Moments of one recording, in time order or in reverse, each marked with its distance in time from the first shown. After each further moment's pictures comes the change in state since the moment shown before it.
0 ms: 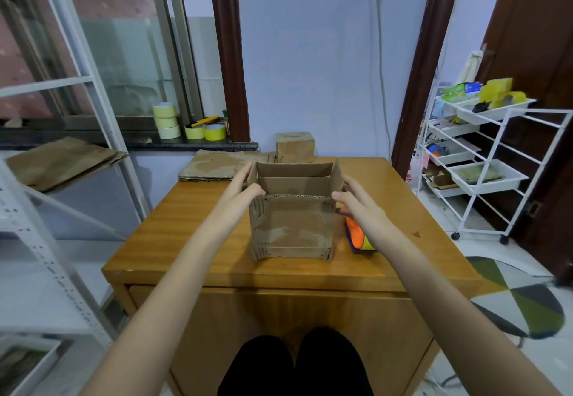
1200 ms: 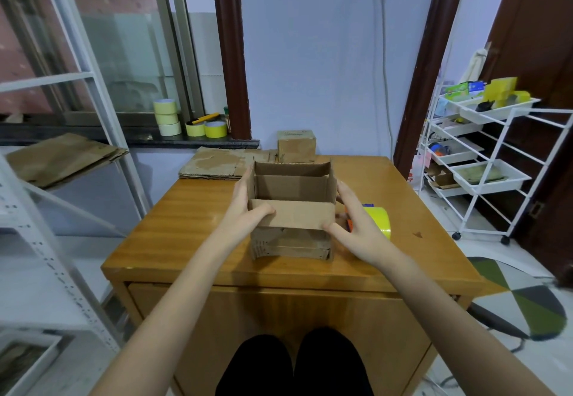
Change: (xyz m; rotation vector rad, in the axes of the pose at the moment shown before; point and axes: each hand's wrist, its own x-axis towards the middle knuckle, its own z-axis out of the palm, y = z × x) left_hand -0.005 -0.023 0.010 0.067 0.000 0.008; right_hand -0.003 0.034 0.000 -0.370 -0.124 -0.285
